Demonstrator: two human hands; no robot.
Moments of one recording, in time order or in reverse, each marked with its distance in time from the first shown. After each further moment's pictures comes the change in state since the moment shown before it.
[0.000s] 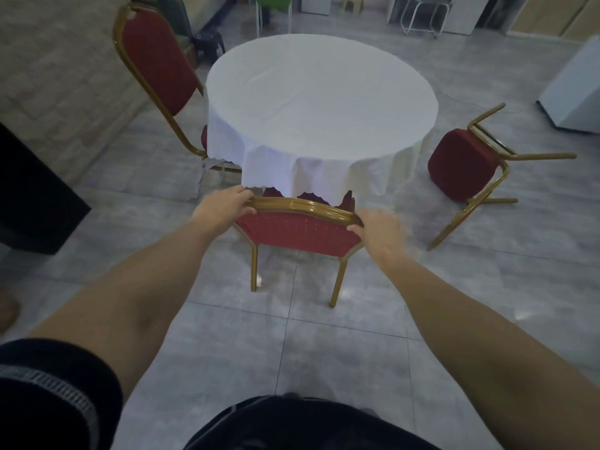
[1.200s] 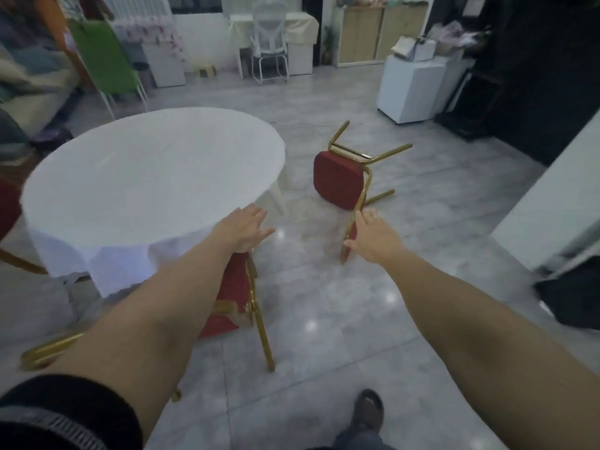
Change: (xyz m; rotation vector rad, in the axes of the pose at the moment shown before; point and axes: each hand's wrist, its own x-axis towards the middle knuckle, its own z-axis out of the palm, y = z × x) left_hand 0.203 0.327 -0.019 0.181 -0.182 0.446; right_hand -0.018 0.312 -0.029 0.031 -0.176 0.436
